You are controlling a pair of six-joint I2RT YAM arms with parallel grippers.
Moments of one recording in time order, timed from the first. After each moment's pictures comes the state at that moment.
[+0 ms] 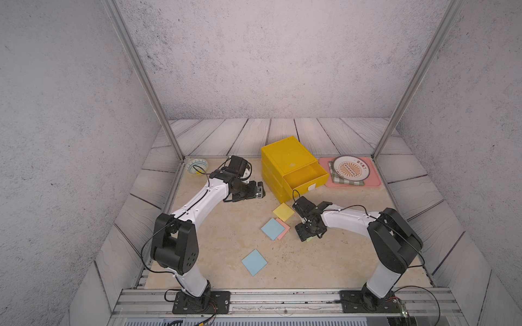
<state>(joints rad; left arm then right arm) -0.39 1.68 1.40 -0.79 0.28 -0.37 0.71 1.72 1.01 -0.68 0.13 0.29</state>
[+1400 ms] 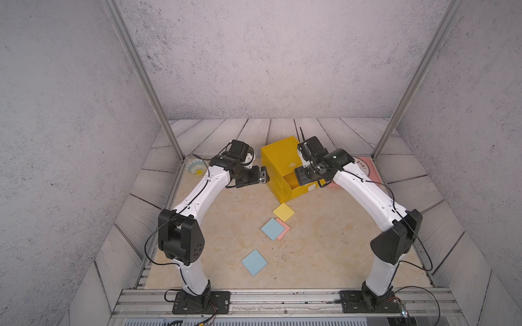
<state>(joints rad) -0.39 1.78 1.71 -0.91 0.32 -0.37 0.59 1.85 2.01 -1.15 0.22 0.15</state>
